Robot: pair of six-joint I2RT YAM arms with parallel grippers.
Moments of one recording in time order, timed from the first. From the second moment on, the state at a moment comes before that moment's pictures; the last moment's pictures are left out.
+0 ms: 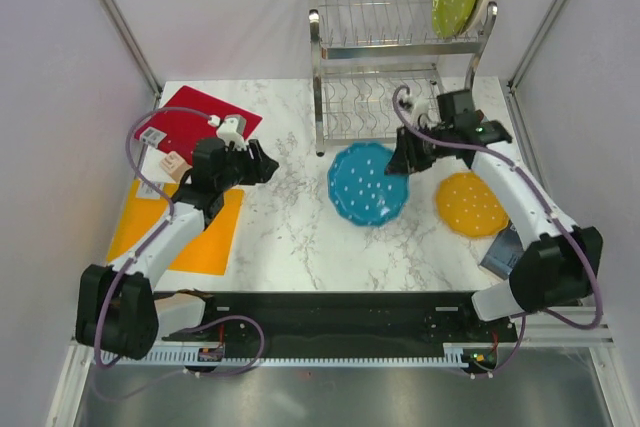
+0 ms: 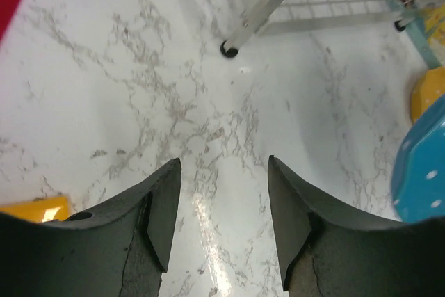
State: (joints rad) left arm -0.24 1.26 0.73 0.04 0.25 -0.34; right arm 0.24 1.49 1.24 -0.72 -0.65 -0.01
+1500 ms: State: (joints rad) left arm -0.24 1.21 0.55 0.20 0.23 -0.32; right arm 0.31 1.89 2.37 -0.19 0.67 -0.26
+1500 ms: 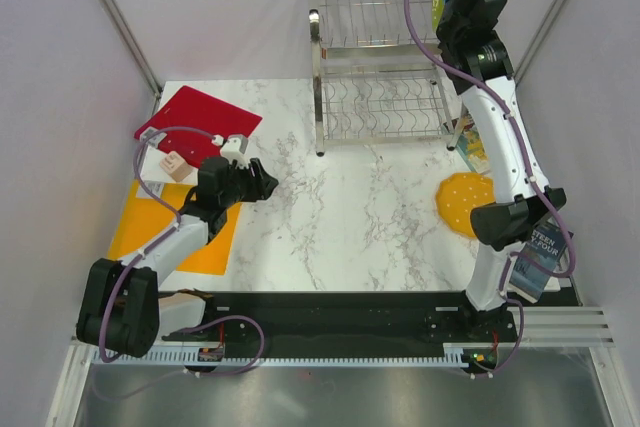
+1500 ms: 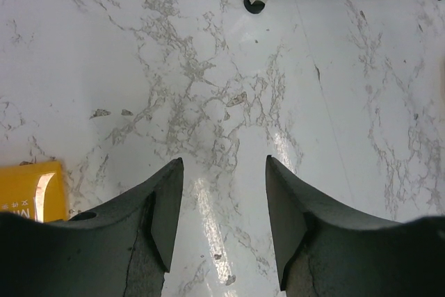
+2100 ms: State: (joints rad) left arm -0.24 1.26 0.55 0.23 0.23 -0.32; right arm 0.31 2.01 2.38 -0.18 0.62 -0.36
